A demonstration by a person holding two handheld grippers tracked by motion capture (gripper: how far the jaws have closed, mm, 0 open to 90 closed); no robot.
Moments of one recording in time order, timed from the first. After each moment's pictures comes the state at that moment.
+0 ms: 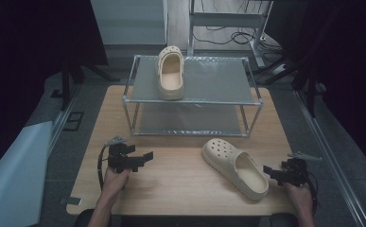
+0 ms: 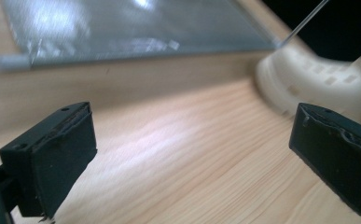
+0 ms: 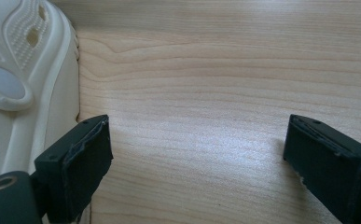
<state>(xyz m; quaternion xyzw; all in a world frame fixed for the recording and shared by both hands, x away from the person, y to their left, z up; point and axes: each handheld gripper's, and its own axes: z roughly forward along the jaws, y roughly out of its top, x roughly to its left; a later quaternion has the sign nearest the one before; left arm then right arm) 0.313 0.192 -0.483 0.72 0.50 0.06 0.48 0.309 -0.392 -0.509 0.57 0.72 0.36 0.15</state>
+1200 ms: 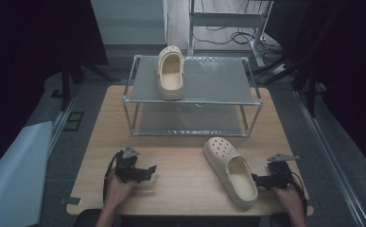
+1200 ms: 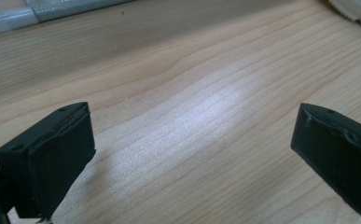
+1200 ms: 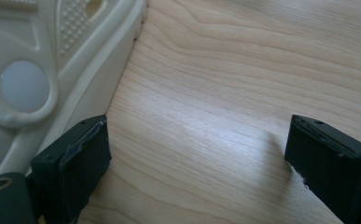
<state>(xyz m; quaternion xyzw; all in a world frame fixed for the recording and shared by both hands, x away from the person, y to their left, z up) 0.302 0.170 -0.511 0.78 0.47 0.14 0.37 0.303 -0.339 -0.507 0.49 0.80 0.31 0.16</state>
